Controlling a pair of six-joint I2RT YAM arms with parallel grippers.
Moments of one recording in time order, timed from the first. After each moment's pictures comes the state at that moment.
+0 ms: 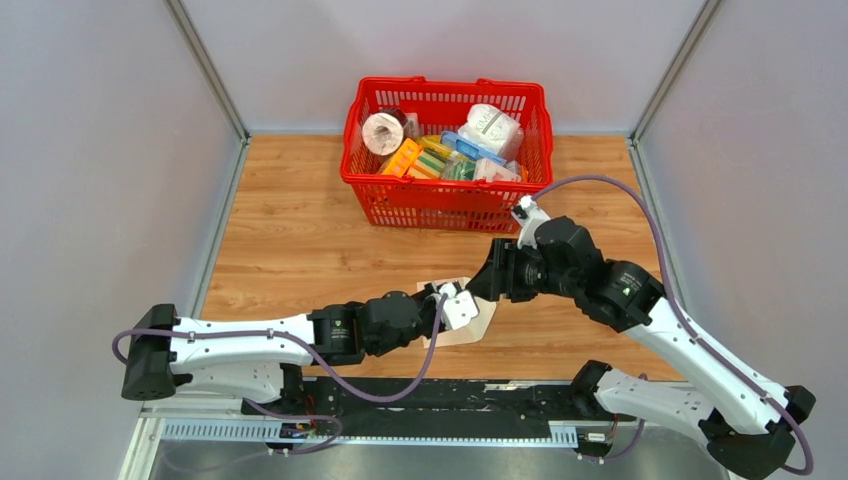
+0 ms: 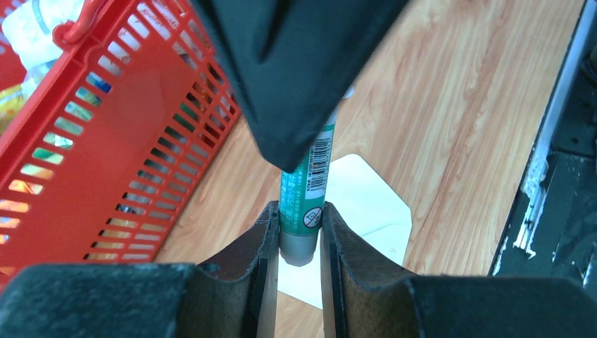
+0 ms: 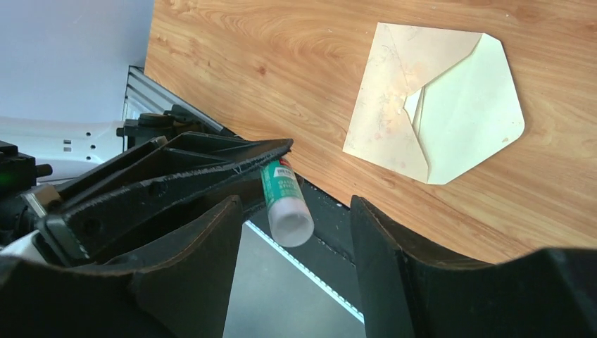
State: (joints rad) left arm -1.39 1.11 0.77 0.04 -0.39 0.29; right arm 0.82 0.91 1.10 -0.80 -0.14 0.73
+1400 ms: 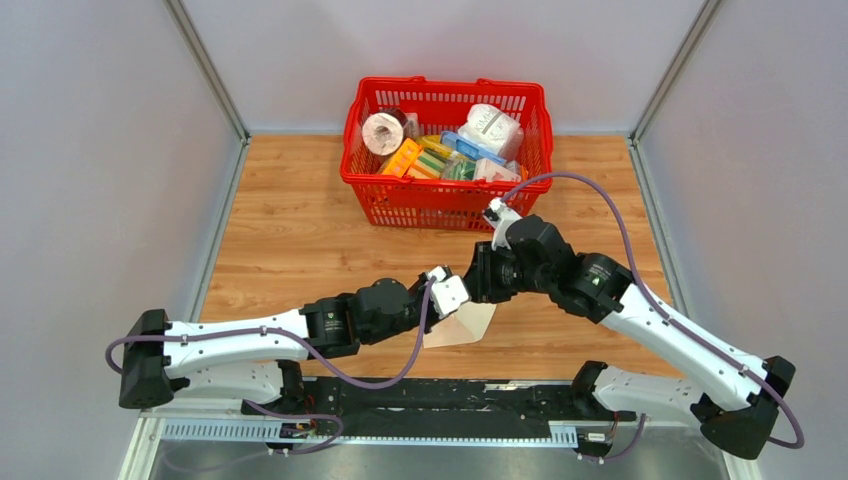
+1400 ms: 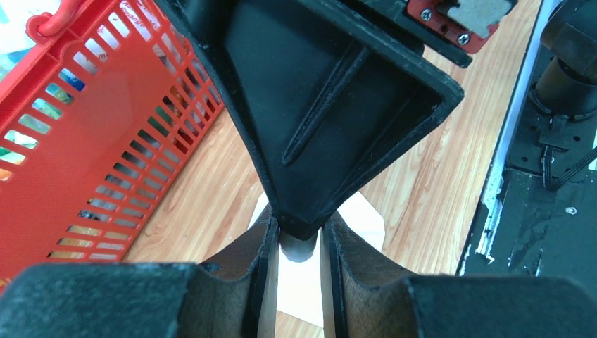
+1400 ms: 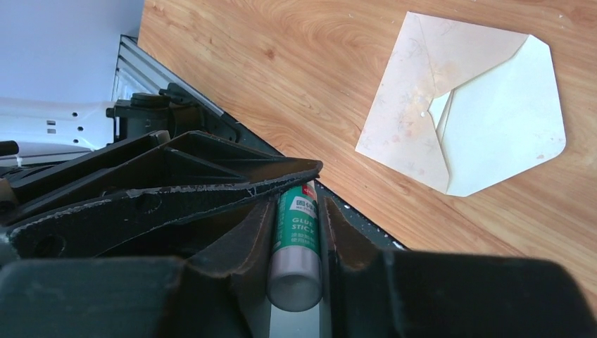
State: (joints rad) left arm -1.31 1.08 0.77 0.05 -0.24 0.18; right arm 0.89 1.02 1.09 -0.72 -0.14 0.72
